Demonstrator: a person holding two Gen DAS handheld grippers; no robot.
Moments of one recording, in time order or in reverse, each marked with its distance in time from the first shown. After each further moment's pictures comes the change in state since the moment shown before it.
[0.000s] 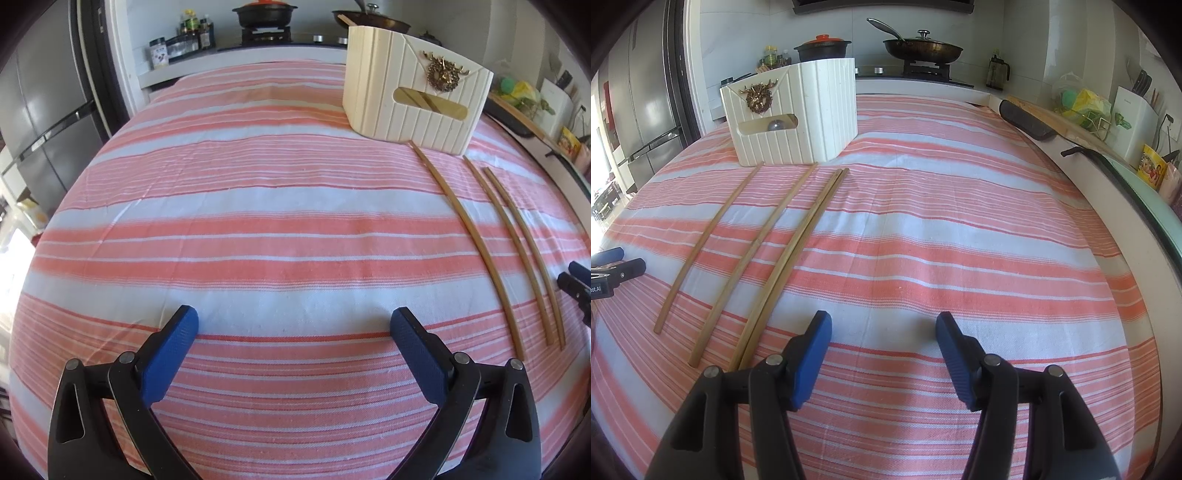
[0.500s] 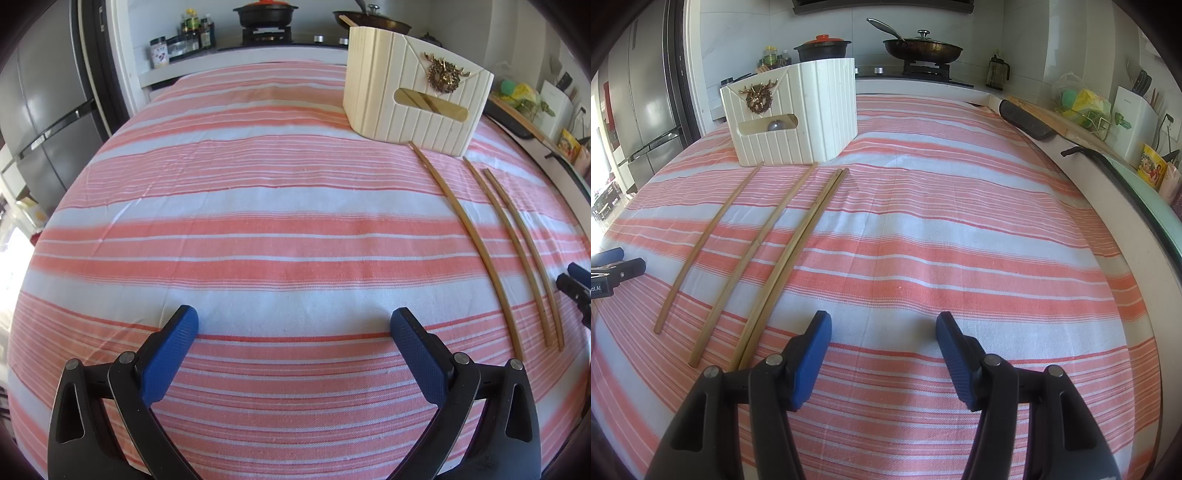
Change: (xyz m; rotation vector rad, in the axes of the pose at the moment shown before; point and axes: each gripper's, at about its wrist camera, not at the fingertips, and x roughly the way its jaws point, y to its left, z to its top) left arm 0.000 0.001 0.000 -0.004 0.000 -0.004; right arm 0.000 0.000 0.000 0.000 0.000 0.001
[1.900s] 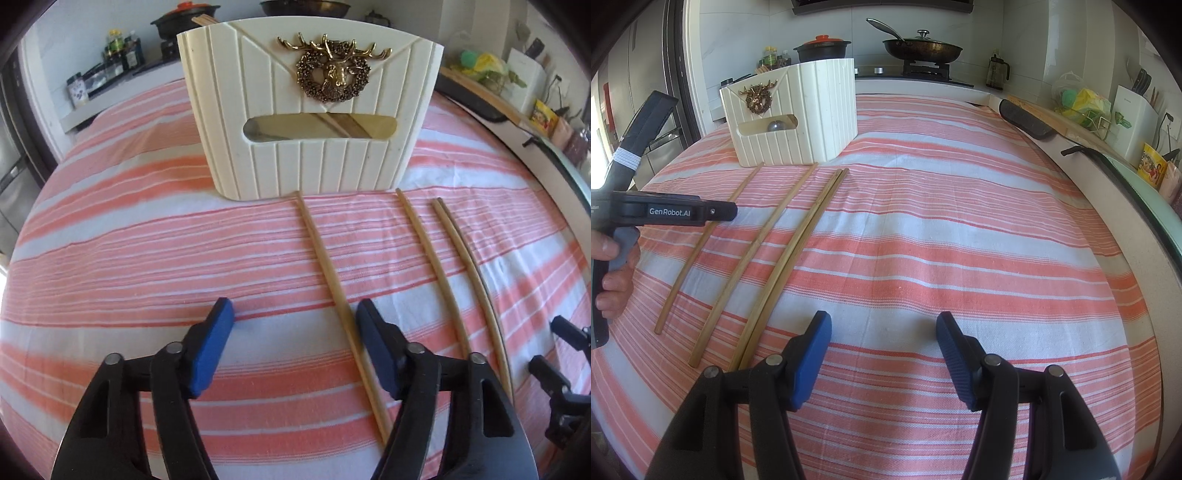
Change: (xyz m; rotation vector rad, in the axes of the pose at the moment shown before) left arm 0.042 -0.104 0.078 0.151 0.022 -0.110; right arm 0.000 0.000 0.000 -0.001 -0.001 0.002
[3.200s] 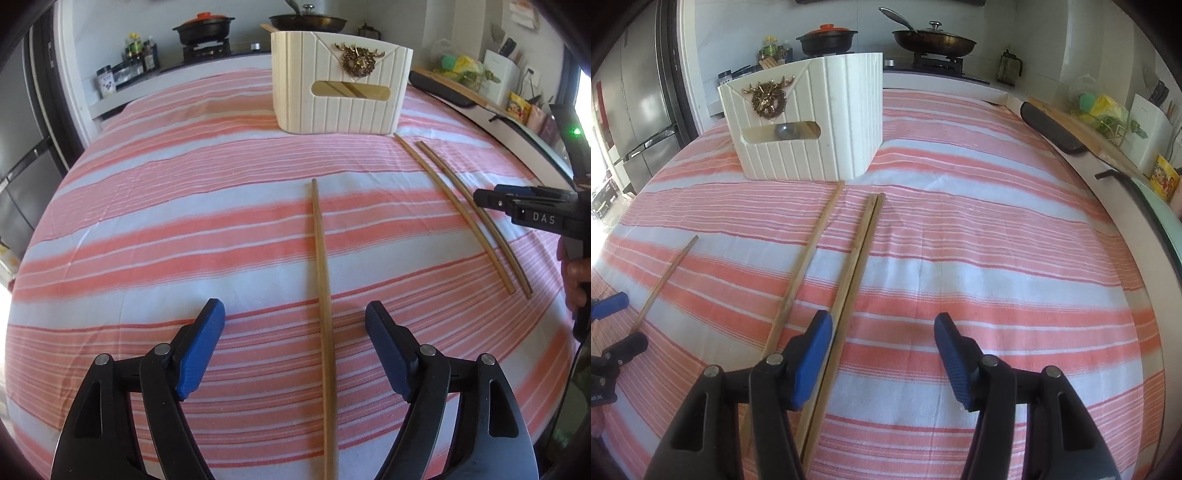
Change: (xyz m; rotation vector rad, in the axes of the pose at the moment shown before) left arm -0.071 0.058 -0.104 0.021 -0.047 -0.014; right arm 0.034 0.039 0.051 0.001 0.054 0.002
